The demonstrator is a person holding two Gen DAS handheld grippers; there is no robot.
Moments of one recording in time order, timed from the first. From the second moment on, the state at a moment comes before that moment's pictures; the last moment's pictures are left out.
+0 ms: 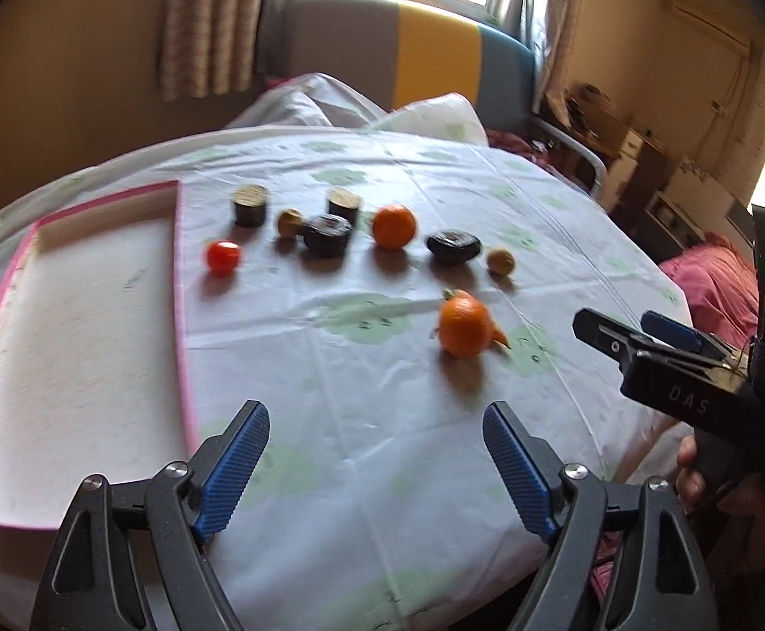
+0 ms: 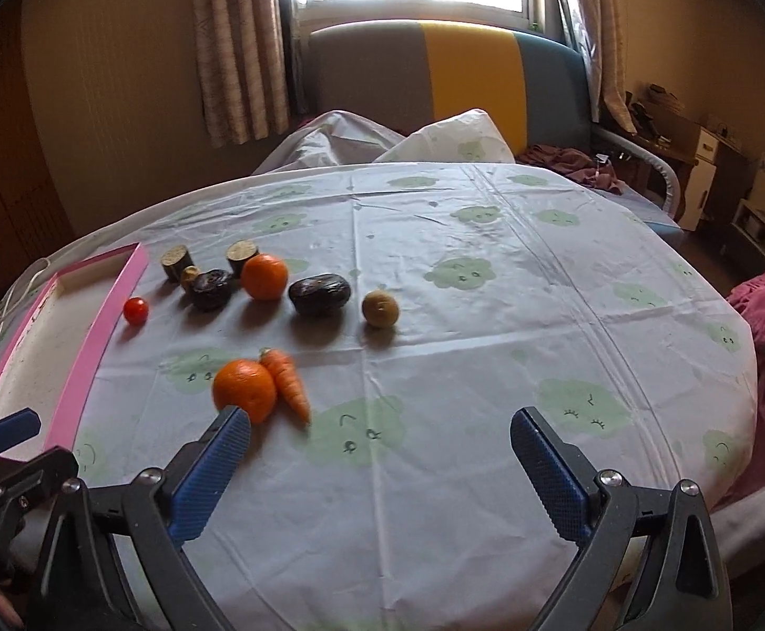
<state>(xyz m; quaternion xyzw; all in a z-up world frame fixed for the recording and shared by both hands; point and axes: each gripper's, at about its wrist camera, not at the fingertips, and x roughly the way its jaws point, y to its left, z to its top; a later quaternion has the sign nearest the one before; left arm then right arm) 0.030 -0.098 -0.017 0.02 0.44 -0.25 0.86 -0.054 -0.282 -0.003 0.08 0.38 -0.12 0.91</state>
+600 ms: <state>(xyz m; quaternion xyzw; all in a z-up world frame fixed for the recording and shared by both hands) 0.076 -0.176 -0.047 0.03 0.46 -0.29 0.84 -0.043 -0.319 -0.023 0.10 0.41 -0.12 0.90</state>
